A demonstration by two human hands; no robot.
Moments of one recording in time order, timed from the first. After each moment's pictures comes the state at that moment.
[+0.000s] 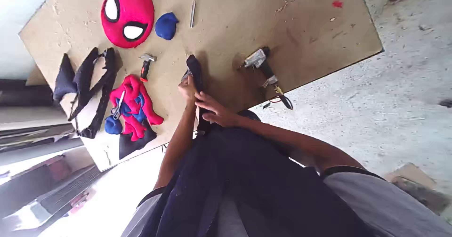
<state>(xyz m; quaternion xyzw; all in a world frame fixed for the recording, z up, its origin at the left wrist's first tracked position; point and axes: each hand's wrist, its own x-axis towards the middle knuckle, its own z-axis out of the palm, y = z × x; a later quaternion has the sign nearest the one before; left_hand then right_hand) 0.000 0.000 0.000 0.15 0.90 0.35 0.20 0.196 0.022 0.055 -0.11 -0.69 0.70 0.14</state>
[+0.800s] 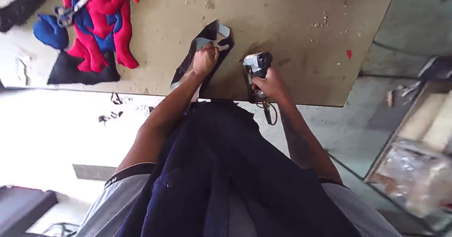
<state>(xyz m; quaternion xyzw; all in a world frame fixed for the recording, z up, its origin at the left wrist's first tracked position) 0.049 0.002 -0.047 0.37 0.89 0.25 0.12 0.275 0.183 0.052 -0.39 -0.75 0.51 -0.15</state>
